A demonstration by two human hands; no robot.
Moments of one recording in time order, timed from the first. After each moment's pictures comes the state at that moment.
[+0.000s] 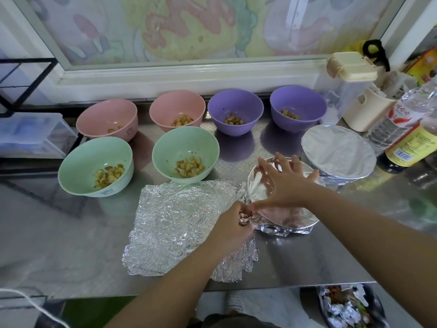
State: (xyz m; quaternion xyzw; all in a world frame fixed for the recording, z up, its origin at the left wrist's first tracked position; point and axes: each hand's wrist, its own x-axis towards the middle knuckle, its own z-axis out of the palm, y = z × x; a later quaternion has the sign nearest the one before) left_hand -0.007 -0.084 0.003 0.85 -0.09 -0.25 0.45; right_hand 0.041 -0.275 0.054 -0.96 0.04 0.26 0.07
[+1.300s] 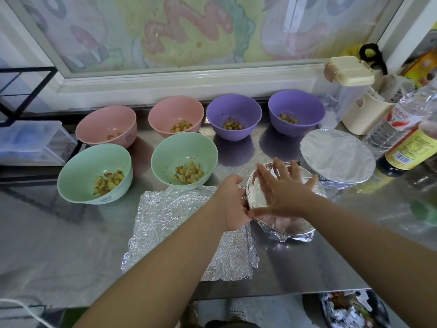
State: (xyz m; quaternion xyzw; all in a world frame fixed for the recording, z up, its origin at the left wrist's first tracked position) left_hand 0.050 -0.112 0.070 0.45 0.28 -0.44 0.72; right_hand 0.038 -0.274 0.047 -0.97 0.03 0.24 0.06
